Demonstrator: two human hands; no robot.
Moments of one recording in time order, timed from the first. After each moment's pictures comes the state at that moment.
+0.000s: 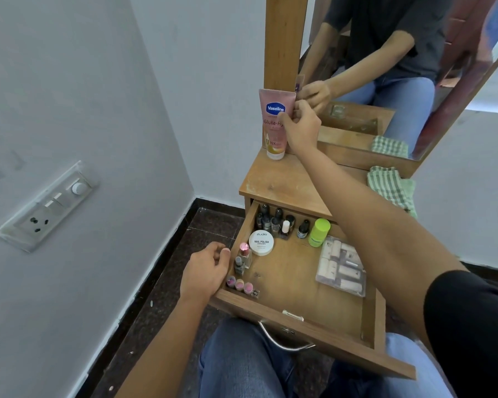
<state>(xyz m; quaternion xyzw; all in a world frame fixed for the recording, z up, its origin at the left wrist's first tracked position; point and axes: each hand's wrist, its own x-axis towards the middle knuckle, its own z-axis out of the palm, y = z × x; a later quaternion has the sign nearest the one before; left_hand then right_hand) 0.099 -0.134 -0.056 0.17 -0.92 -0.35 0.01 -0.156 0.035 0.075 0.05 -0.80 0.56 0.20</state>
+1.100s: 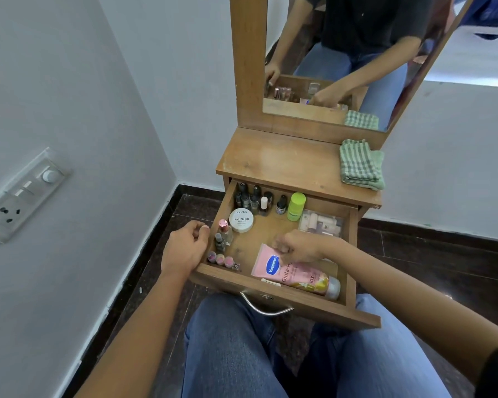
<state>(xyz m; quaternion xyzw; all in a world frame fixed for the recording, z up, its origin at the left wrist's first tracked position) 0.099 -0.133 -0.058 0.17 -0.92 -0.35 0.01 0.036 0.136 -0.048 0.32 -0.87 0.14 -0.35</state>
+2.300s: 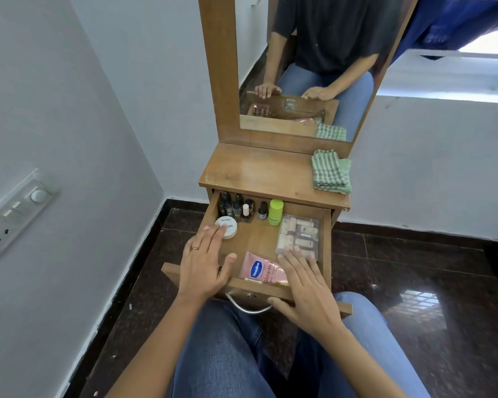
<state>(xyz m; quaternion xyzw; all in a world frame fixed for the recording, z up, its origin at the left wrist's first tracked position) 0.131 -0.074 -0.059 -0.08 -0.97 -0.18 0.14 0.177 0.170 -0.059 0.20 -0.97 0.15 0.09</state>
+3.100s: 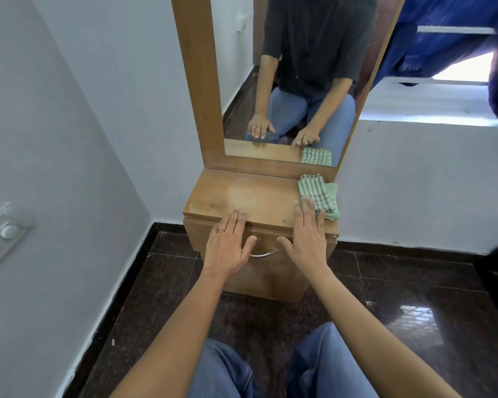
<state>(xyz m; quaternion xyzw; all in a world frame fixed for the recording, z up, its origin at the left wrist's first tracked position) 0.021 -0.007 -0.032 -0.11 -0.98 -0.12 0.08 0.013 0.190 -0.034 0.02 -0.99 0.08 0.14</state>
